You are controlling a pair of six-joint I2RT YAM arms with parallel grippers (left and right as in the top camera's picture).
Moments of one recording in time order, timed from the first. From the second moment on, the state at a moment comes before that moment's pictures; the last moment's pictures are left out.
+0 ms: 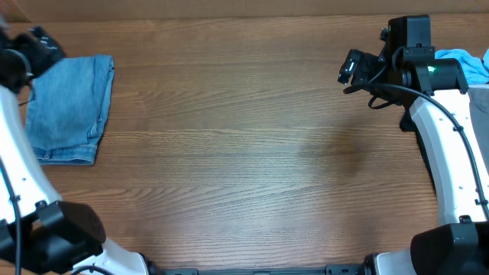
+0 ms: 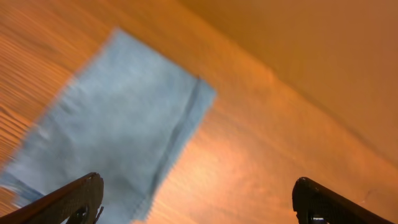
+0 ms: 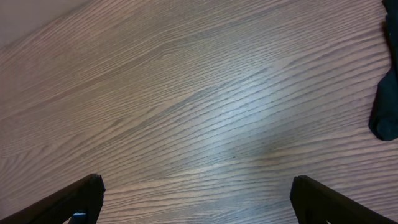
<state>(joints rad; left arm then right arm) 0.47 1.81 1.97 -1.03 0.20 -0.26 0.05 1.63 1.61 -0.99 -0.06 0.41</state>
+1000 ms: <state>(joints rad) 0.41 1.85 1.96 -1.05 0.21 -0.26 0.05 1.63 1.61 -0.99 -0.06 0.41</state>
